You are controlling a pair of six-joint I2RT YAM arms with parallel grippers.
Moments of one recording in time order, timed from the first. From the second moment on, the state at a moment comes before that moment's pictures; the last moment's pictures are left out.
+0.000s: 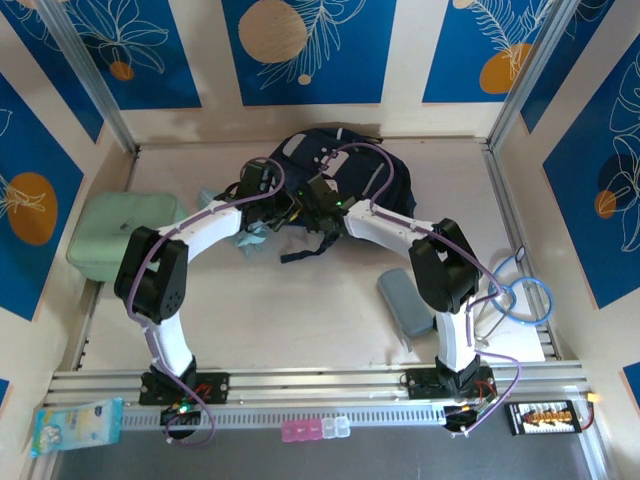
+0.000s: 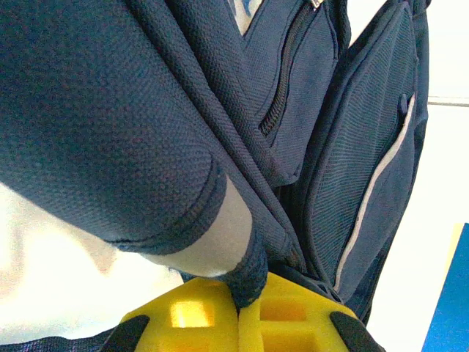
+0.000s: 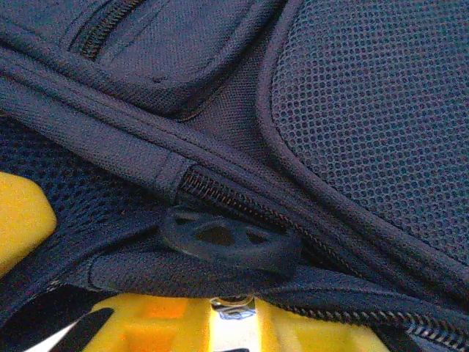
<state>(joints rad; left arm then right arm) -0.45 1.83 1.28 -0.23 0.34 -1.15 0.71 1.97 1.50 -0.54 0.25 0.61</state>
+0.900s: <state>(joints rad) -0.42 1.83 1.28 -0.26 0.38 -1.12 0.61 1.76 1.18 -0.46 0.23 0.57</state>
